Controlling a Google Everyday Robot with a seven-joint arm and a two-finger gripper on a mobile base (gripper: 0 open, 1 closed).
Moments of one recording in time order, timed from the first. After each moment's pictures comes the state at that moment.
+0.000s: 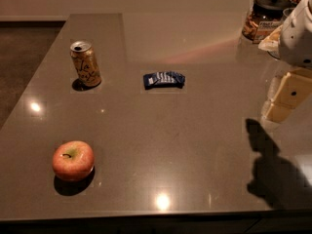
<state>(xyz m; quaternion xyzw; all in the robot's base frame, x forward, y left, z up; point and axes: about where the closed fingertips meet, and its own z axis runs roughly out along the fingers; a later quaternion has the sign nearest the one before) 0.438 -0.216 0.977 -0.60 0.78 -0.04 0.16</state>
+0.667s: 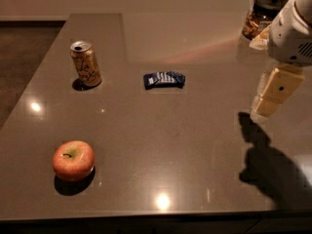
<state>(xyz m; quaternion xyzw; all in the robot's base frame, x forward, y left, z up) 0.457 -0.209 0.971 -0.61 0.78 -0.03 0.17</state>
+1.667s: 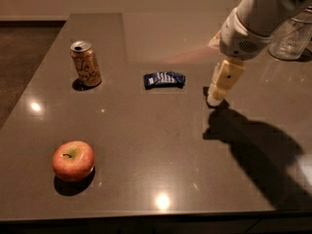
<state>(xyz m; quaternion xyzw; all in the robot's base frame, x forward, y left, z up) 0.543 -0.157 0.928 -0.63 0.75 0.03 0.19</state>
